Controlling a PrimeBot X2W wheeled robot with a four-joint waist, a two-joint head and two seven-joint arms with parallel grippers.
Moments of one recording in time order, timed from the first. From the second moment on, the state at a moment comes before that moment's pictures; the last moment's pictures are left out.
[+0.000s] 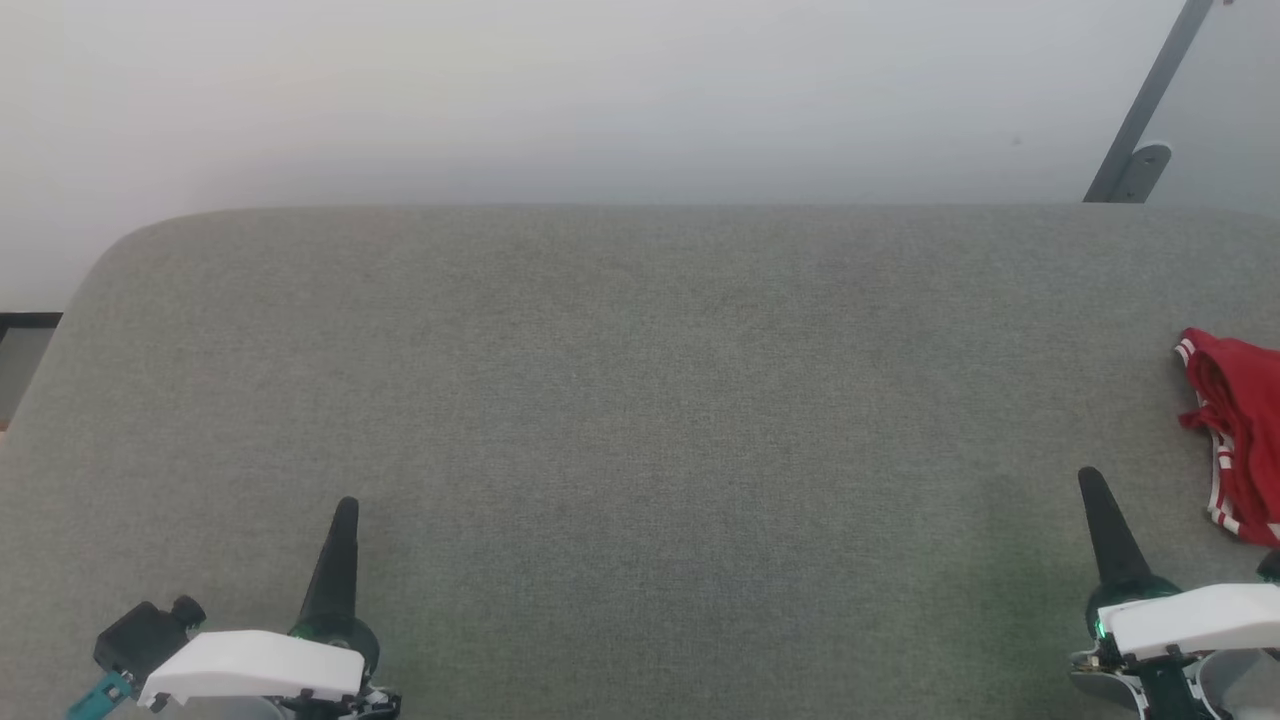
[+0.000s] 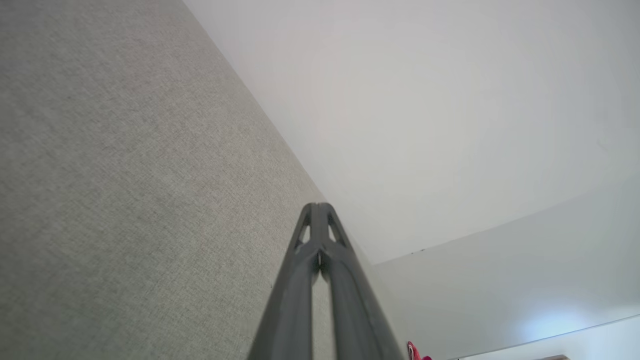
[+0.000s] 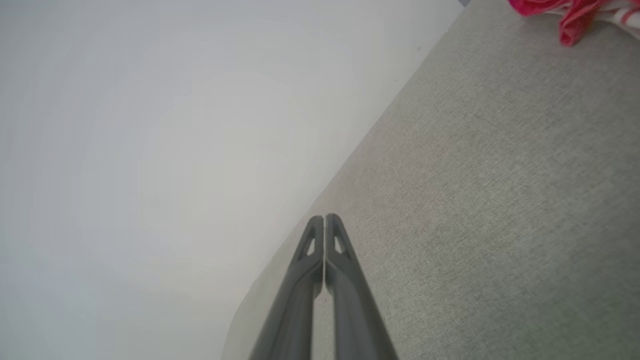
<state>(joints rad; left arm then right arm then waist) -0.01 0.08 0.05 0.19 -1.13 -0.13 -0.06 -0.03 -0.16 -0.07 0.20 1.19 0.13 -0.03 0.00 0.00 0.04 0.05</state>
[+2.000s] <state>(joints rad) -0.09 0.07 0.08 0.24 -1.60 -0.13 0.08 -0.10 -0.06 -0.11 0.24 1.58 0.13 0.10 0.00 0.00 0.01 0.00</state>
